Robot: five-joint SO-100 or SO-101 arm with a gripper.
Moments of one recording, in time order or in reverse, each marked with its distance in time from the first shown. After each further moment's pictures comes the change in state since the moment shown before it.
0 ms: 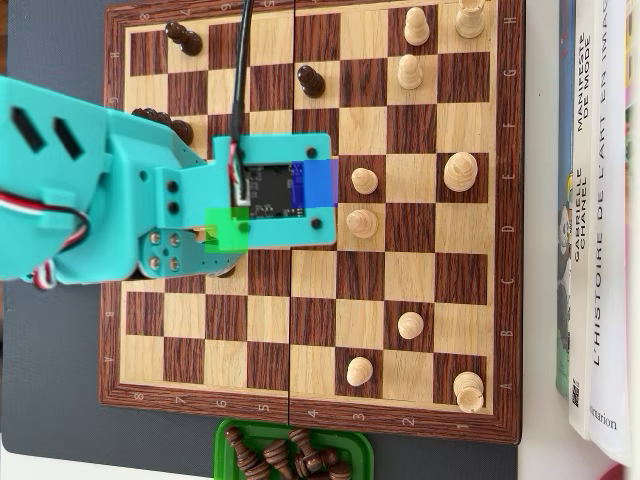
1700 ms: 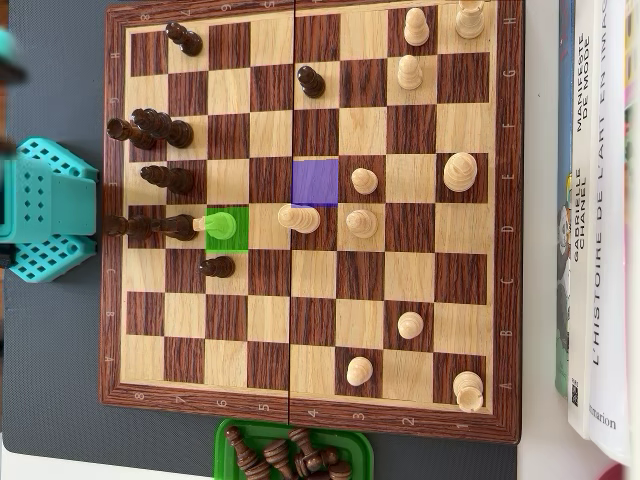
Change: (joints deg) arm -6.4 58.3 46.8 -85.1 1.0
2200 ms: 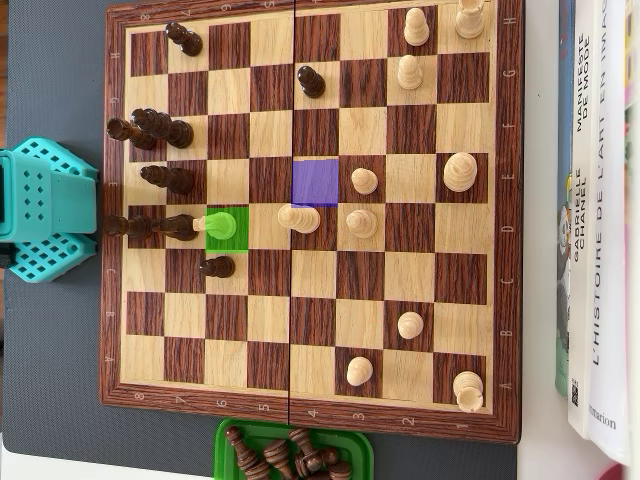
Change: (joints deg) arm 0.1 14.4 14.2 -27.9 5.4
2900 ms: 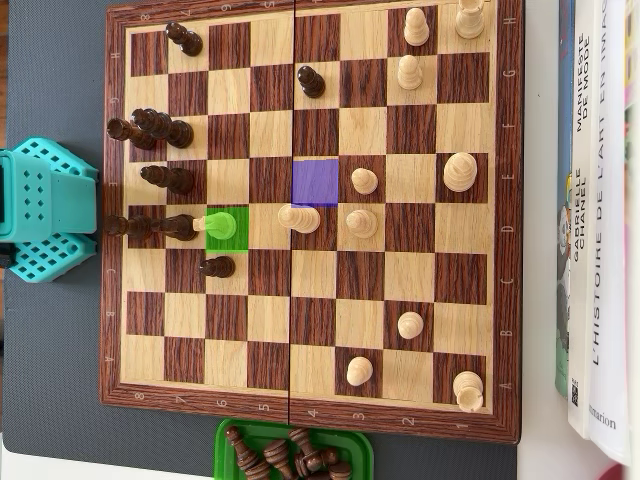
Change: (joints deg) arm 0.3 2.4 7.1 -38.4 0.0
